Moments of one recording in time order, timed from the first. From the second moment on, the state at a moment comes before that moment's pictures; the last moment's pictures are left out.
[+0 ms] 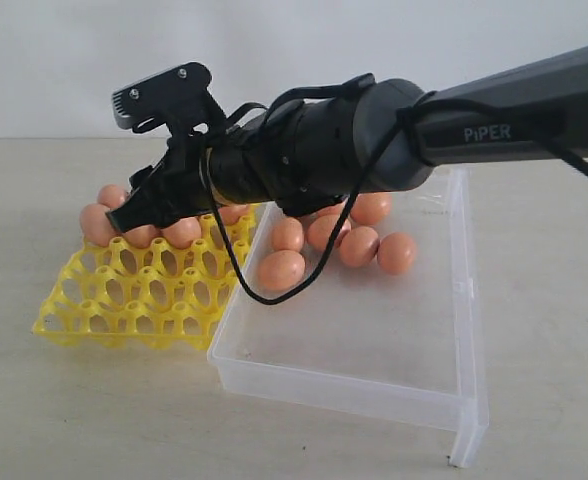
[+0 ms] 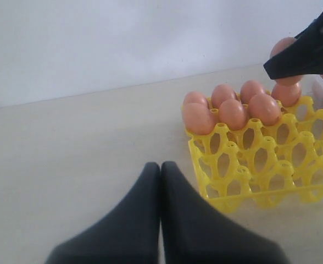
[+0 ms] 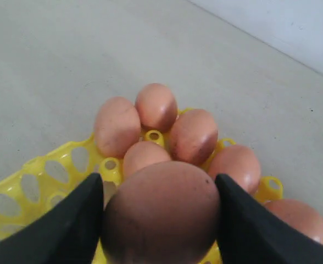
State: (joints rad) left arm 0.04 0.00 0.00 -0.21 0.29 0.33; right arm 0.79 2.08 -1.47 -1.74 -0.03 1.72
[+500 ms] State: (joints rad) left arm 0.04 0.00 0.00 -0.21 0.29 0.33; right arm 1.05 1.87 -1.10 -1.75 0.47 1.33
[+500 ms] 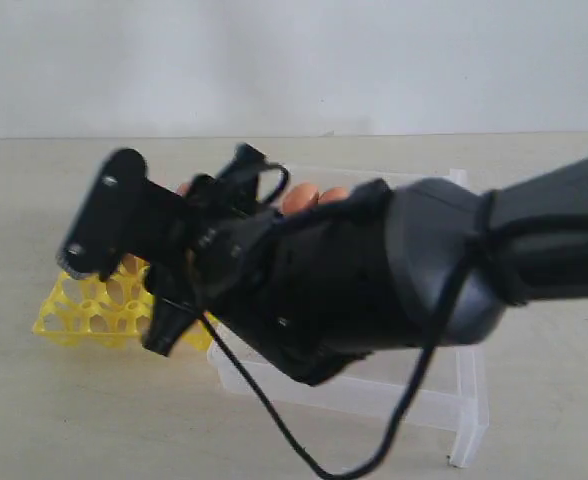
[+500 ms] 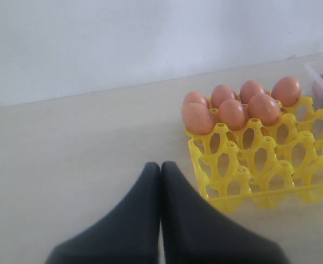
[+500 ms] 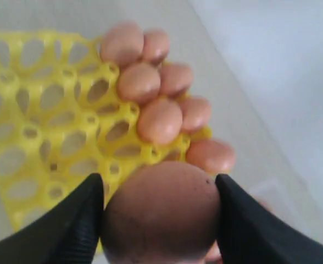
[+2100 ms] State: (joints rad) left arm 0.04 0.00 0.00 -0.21 0.29 0.33; right arm 0.49 2.13 -1.30 -0.77 -0.96 1.19
